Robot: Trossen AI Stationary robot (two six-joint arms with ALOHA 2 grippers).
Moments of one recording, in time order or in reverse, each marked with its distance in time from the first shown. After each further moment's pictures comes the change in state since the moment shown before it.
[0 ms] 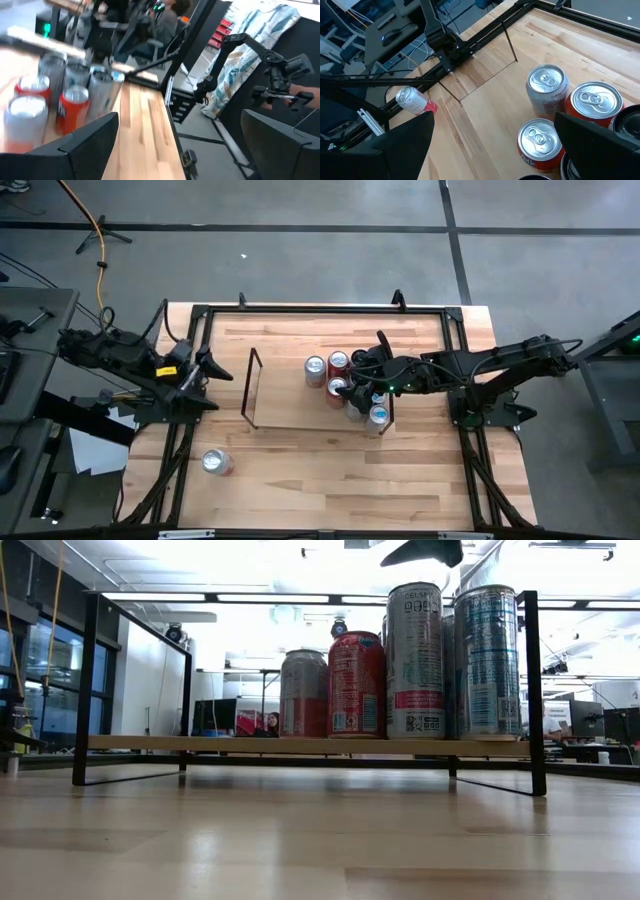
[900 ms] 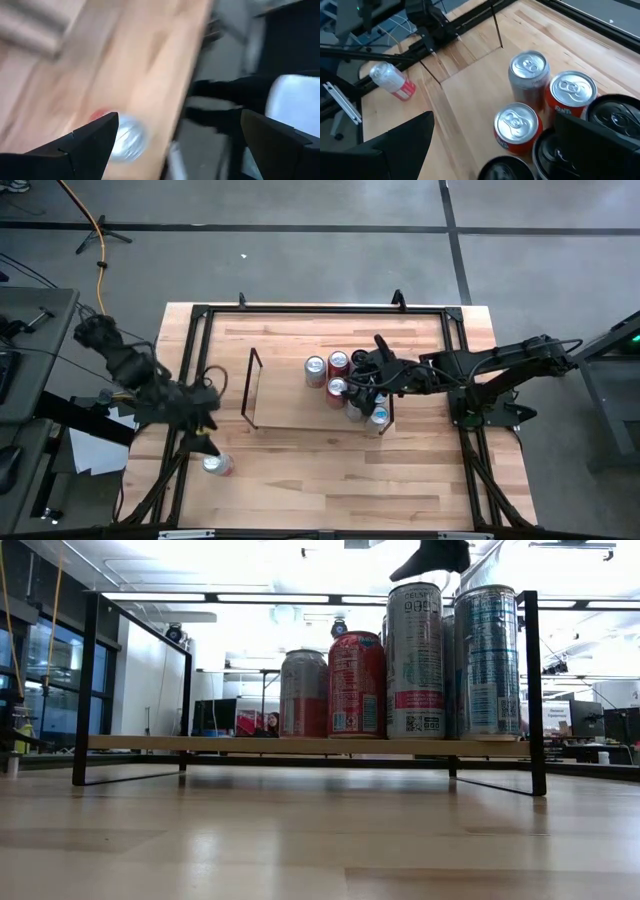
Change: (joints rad) left arm -0.300 0.367 0.186 -0.542 0.100 -0.658; right arm 0.000 0.000 0.000 -0.107 0.007 -0.076
